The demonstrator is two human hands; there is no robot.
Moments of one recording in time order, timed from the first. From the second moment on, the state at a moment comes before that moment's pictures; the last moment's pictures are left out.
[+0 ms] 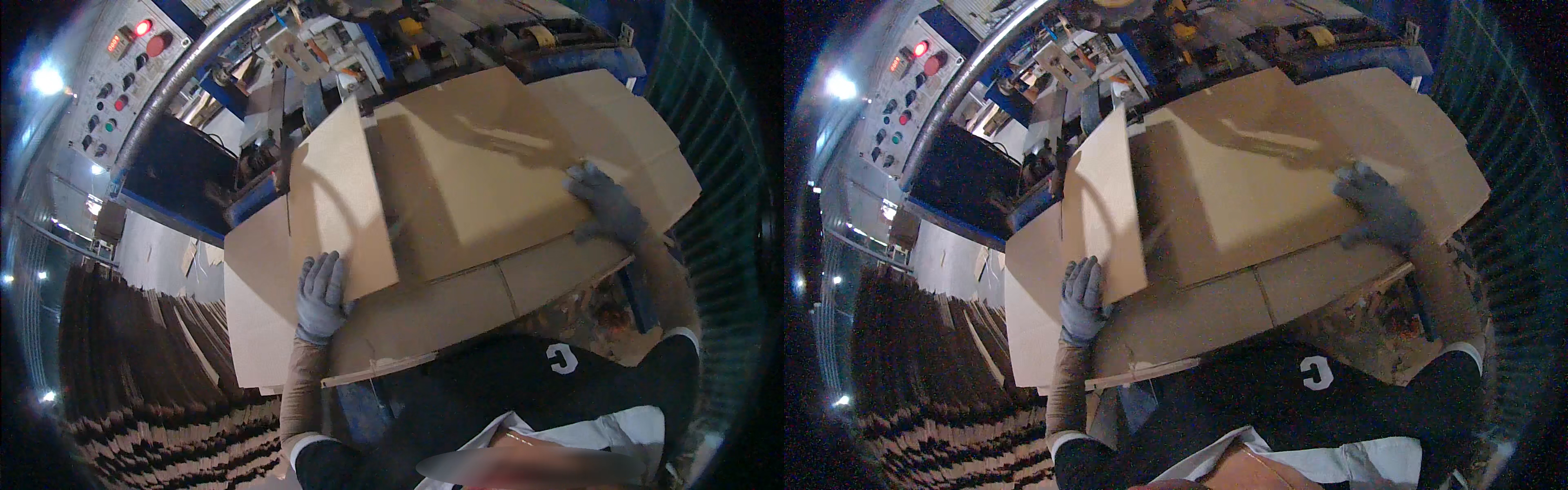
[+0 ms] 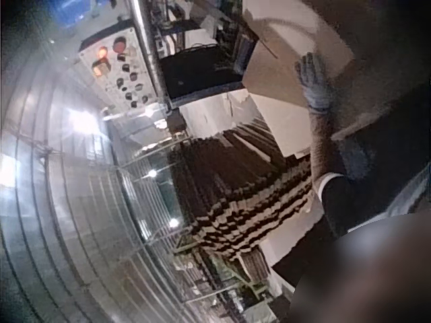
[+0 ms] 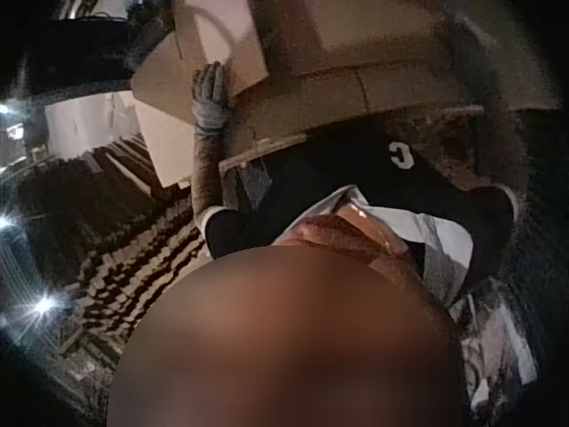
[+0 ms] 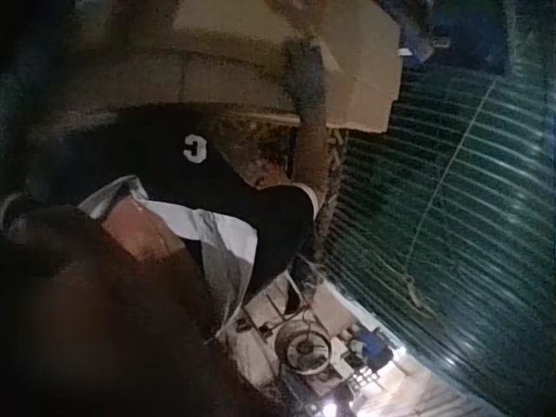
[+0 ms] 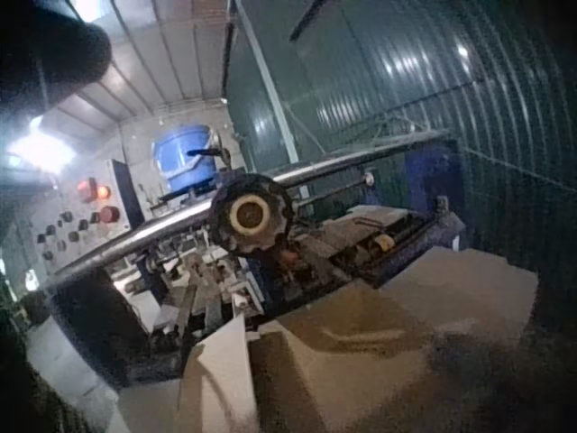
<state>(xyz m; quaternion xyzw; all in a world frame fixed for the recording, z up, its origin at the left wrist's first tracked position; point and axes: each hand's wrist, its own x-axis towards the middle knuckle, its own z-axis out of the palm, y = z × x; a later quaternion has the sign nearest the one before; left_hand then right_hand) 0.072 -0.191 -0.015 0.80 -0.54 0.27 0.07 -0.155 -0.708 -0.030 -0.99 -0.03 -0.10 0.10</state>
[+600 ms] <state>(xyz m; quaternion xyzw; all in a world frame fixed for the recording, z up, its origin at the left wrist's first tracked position) 0.158 -0.246 -0.007 0.87 -0.30 0.33 0.19 -0.037 -0.715 -0.030 -0.97 0.19 -0.10 0.09</state>
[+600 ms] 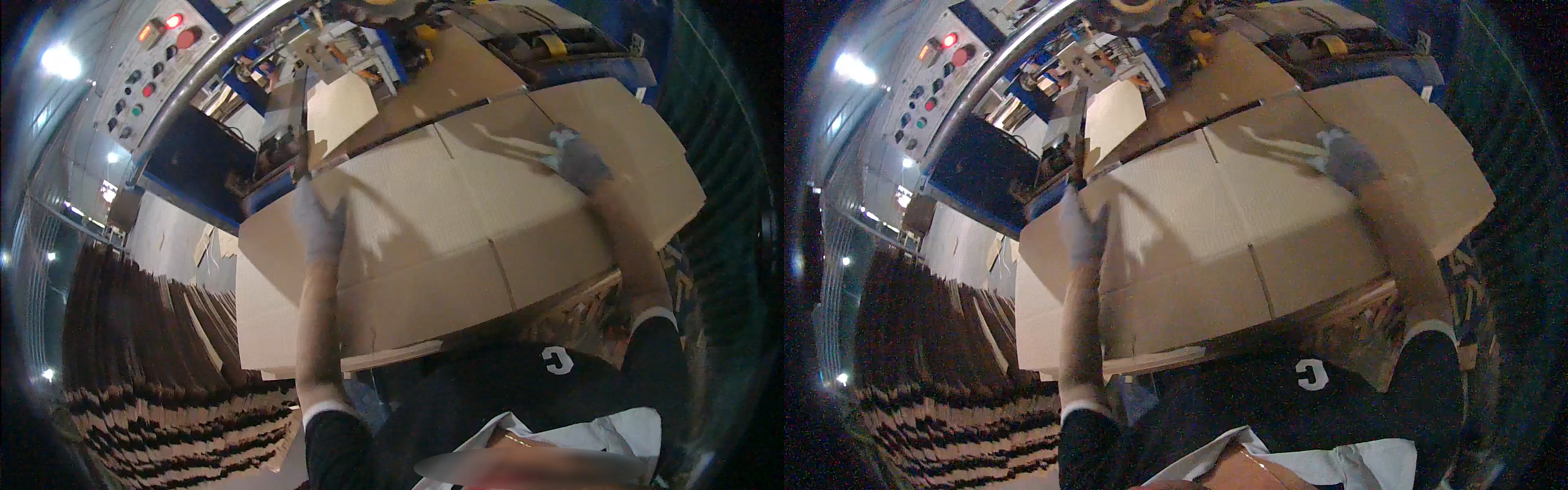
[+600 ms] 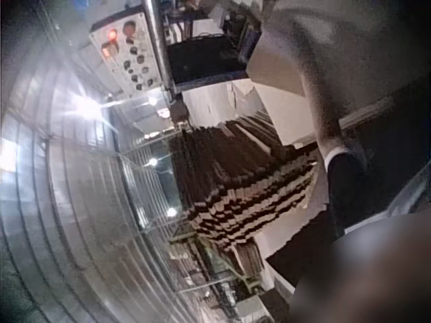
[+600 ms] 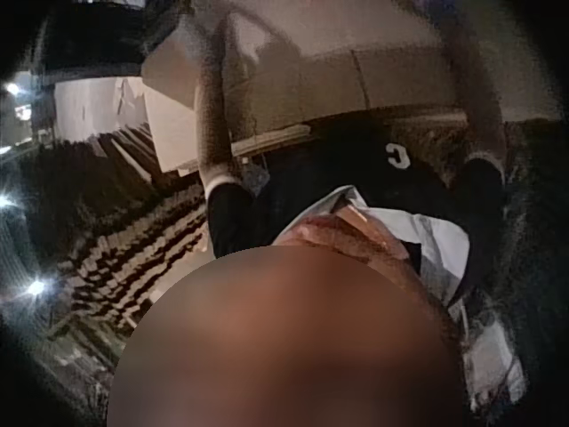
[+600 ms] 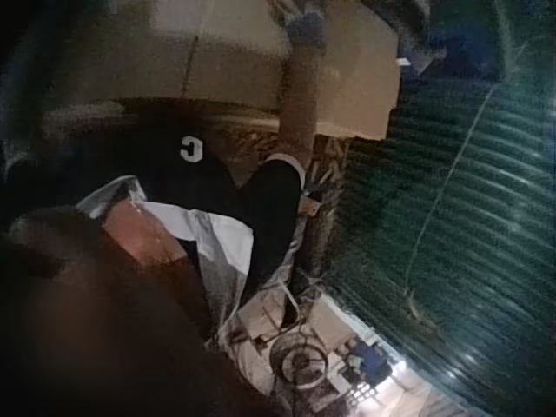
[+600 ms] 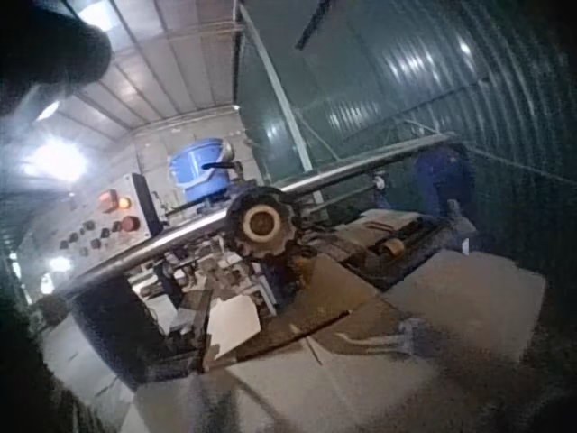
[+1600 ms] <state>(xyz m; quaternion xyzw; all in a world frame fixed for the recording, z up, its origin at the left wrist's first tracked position) 0.002 -0.014 0.000 0.67 0.16 0.40 0.60 -0.247 -0.865 -0.081 -0.32 0.37 -0.64 0.60</state>
